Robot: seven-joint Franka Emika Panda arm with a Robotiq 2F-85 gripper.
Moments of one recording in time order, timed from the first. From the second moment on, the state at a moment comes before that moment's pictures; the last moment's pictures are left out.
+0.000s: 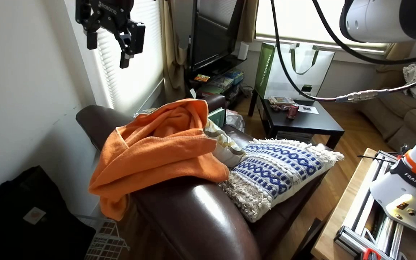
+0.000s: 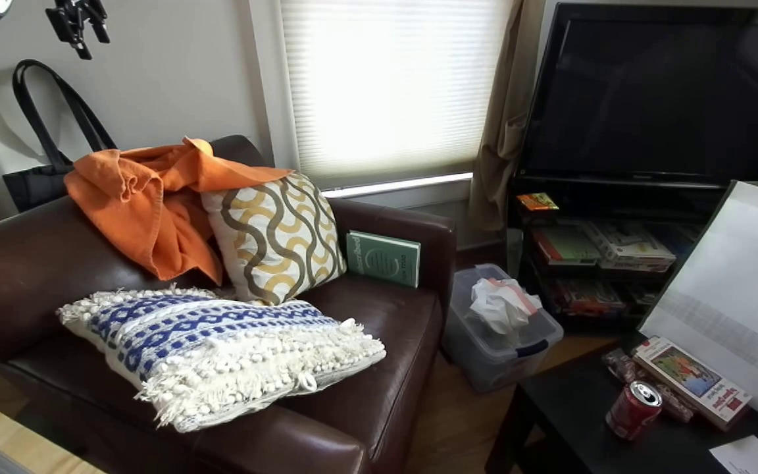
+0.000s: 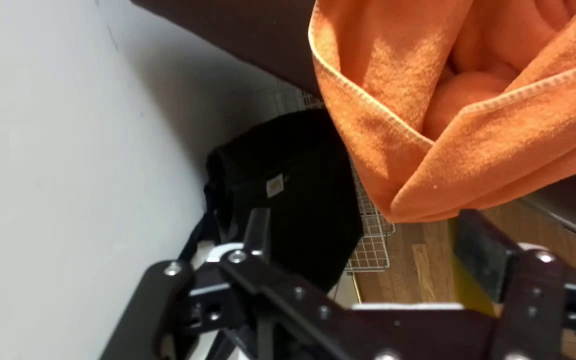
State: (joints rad) arm 0.57 0.83 0.32 -0.72 -0.28 1.87 -1.23
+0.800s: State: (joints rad) arm 0.51 0.75 0.29 -1.00 -0.27 1.91 -0.80
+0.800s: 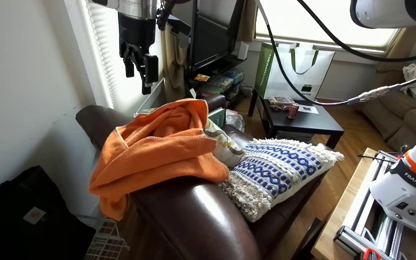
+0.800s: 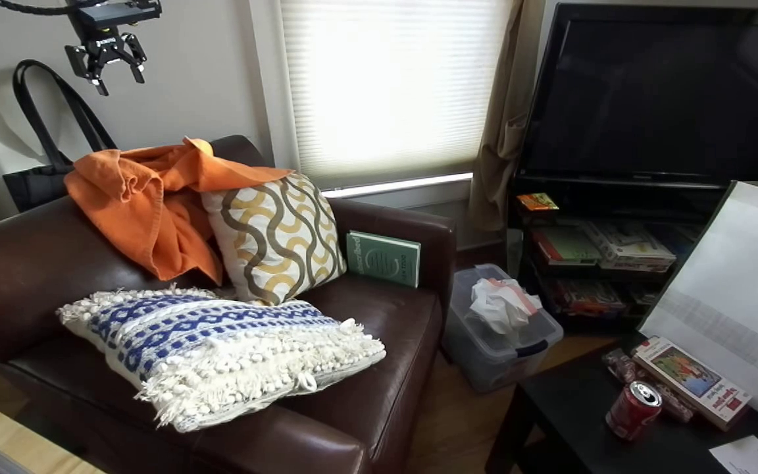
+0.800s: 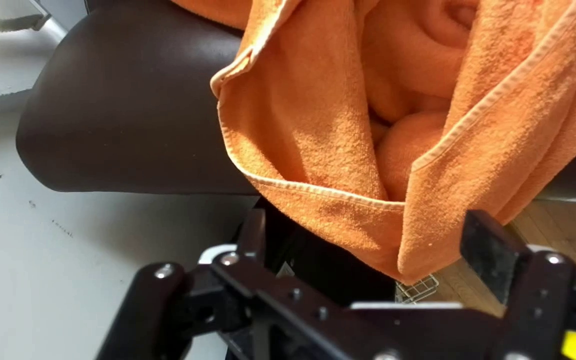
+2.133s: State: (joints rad) arm 0.25 0.54 0.20 -1.58 -0.03 2.13 -0.20
